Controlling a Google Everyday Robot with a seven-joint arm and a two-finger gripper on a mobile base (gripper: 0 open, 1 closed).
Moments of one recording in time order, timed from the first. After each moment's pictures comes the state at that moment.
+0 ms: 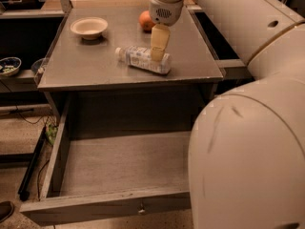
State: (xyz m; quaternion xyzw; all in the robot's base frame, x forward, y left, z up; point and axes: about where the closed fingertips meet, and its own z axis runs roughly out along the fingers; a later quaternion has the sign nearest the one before) arm 0.693 -0.033 0.929 -0.64 0.76 -0.05 0.14
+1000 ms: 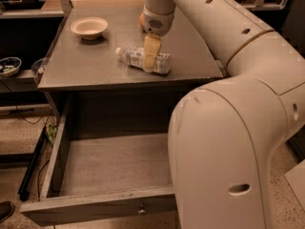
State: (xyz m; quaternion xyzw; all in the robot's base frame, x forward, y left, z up) arm 0.714 -0.013 0.888 -0.63 0.76 -0.01 0.12
